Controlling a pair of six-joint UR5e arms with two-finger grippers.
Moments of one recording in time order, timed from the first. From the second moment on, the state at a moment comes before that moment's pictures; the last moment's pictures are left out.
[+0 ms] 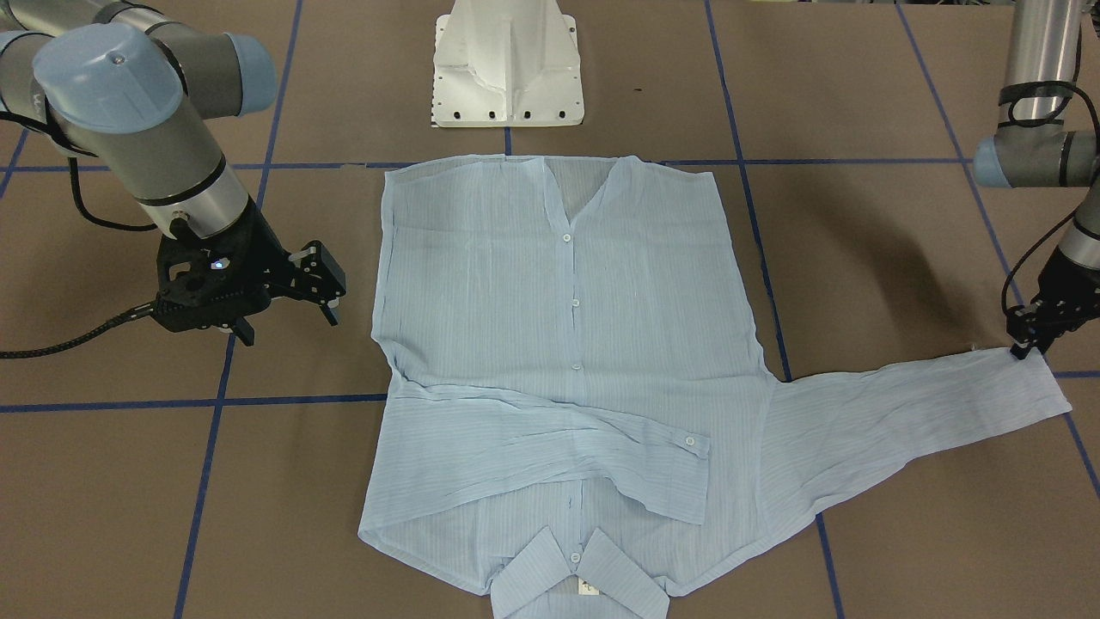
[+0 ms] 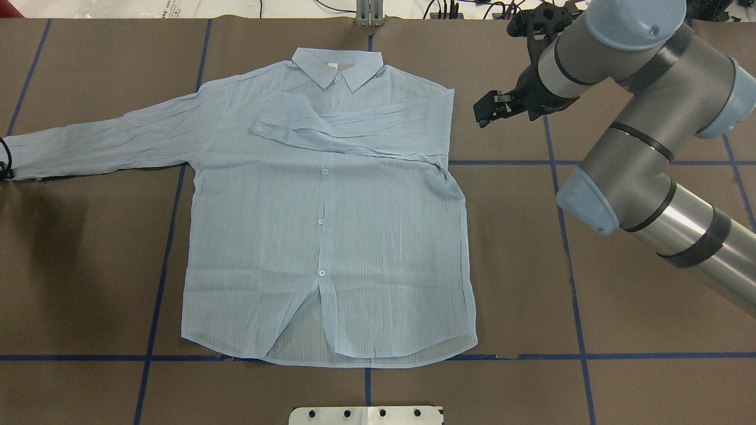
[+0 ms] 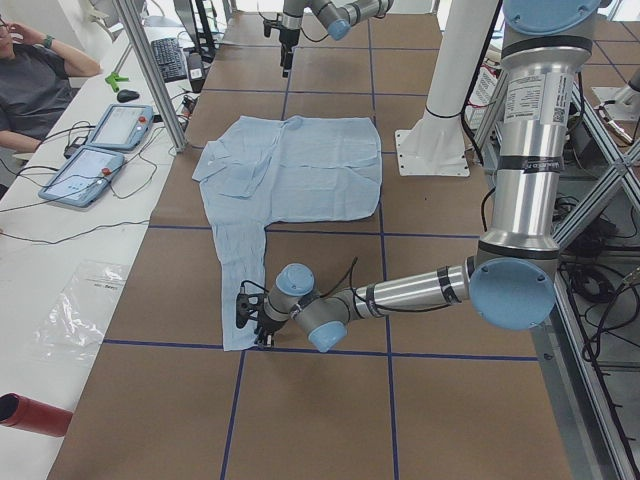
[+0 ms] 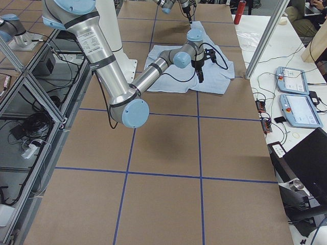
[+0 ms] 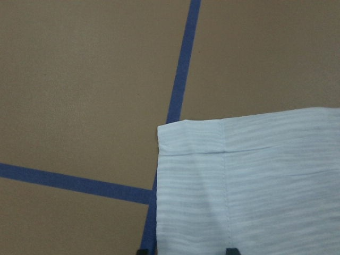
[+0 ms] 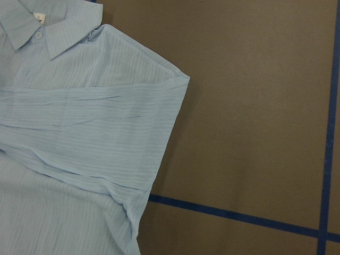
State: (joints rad) left arm -1.10 -1.61 -1.17 -2.67 -1.91 -0.93; right arm 0.87 -1.05 1.77 -1.46 2.02 0.82
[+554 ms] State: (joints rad) left arm -1.10 -1.60 -1.27 -2.63 -1.98 -0.93; right arm 0.87 -1.07 1.78 -1.45 2.02 0.82
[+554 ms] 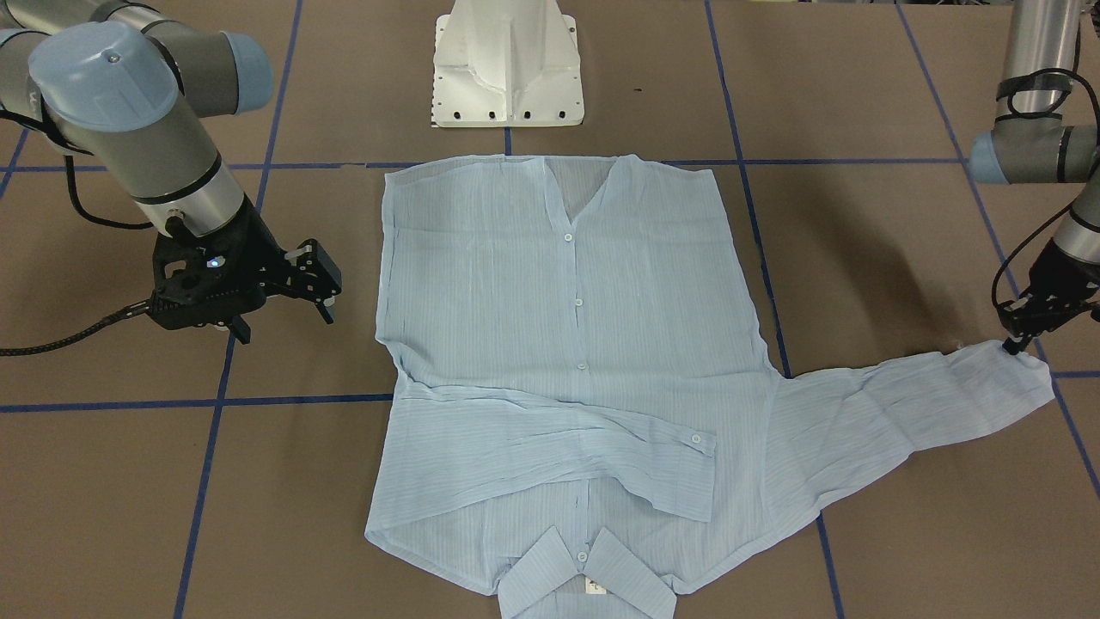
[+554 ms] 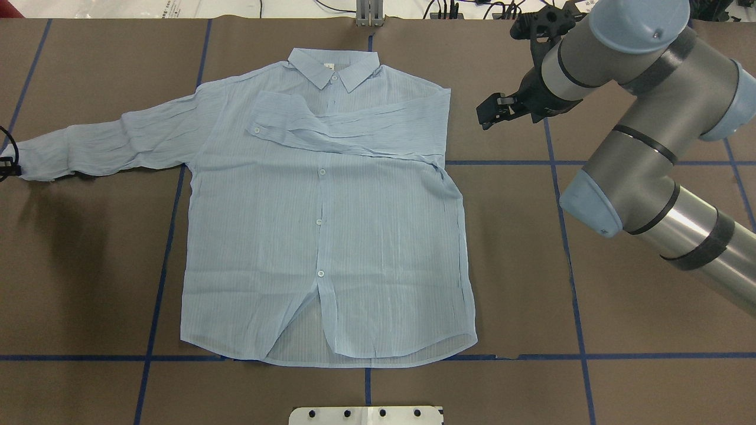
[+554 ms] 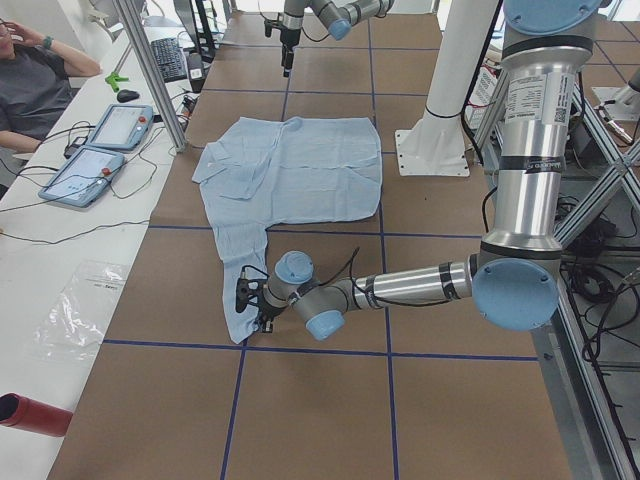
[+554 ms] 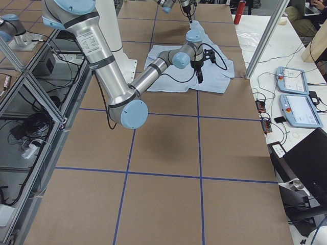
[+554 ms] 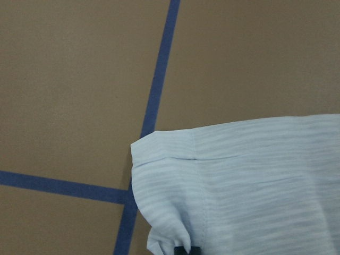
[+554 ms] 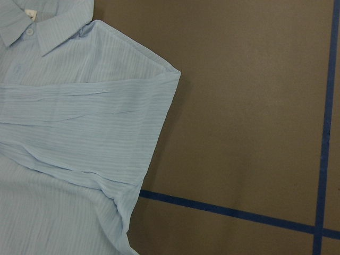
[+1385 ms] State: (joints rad) left arm -1.10 -1.95 -1.70 -1.79 -2.05 -0.96; right arm 0.95 -1.18 1.82 -1.45 2.11 0.74
